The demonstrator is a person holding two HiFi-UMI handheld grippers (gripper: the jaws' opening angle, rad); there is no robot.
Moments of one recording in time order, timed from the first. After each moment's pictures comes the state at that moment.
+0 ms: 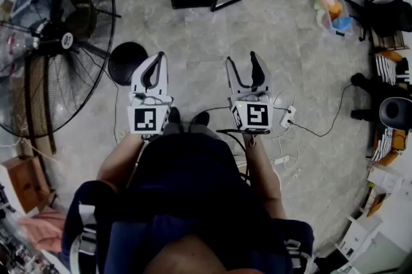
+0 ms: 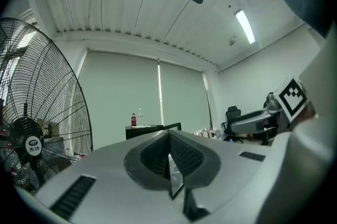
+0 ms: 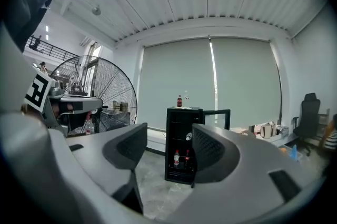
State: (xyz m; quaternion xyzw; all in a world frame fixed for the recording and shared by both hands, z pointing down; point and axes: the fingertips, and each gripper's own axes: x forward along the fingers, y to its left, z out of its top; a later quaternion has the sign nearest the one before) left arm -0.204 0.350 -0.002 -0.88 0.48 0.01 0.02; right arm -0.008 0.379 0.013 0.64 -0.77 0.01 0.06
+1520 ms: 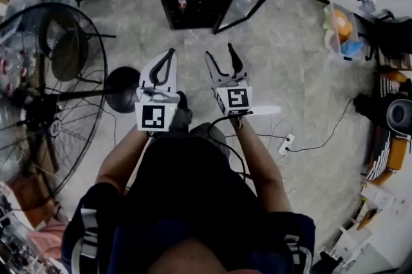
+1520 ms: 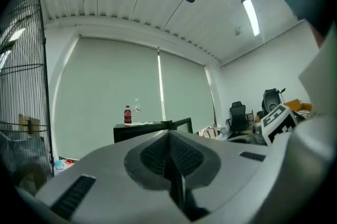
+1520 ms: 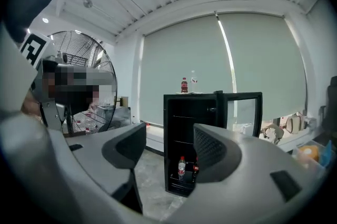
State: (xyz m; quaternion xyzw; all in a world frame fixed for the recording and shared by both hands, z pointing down) left arm -0.121 0.033 0.052 -0.88 0.47 0.00 0.03; right arm 0.002 0.026 0.135 0.58 -0.81 0.05 0.08
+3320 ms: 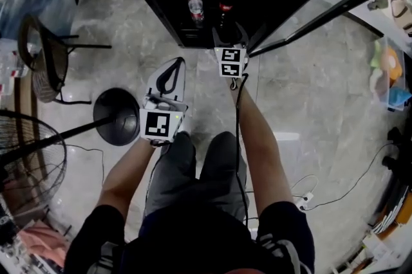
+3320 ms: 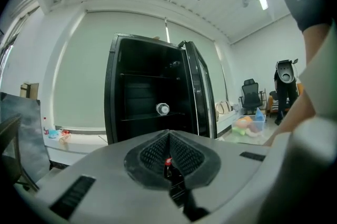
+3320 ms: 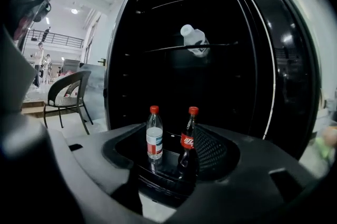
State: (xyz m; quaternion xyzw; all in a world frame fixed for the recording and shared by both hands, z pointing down) left arm -0.070 -0.210 0.466 -0.86 0.50 -0.05 -0.01; right arm 0.047 -0.368 0.640 0.58 -0.80 0.06 0.14
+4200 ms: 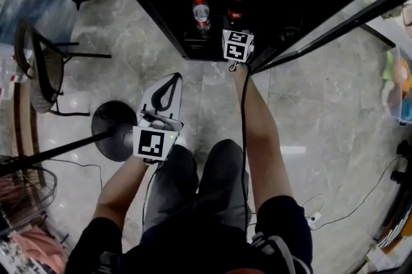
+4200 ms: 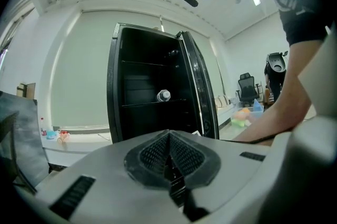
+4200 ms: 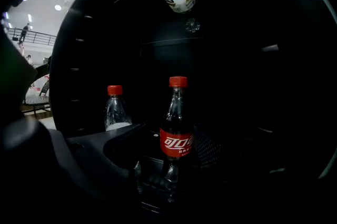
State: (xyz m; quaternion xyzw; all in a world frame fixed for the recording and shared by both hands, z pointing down) left arm -0.089 -0.230 0.540 -0.87 0.49 -0.06 0.01; right arm 0.069 -0.486 0.728 0.64 -0.75 0.09 0.12
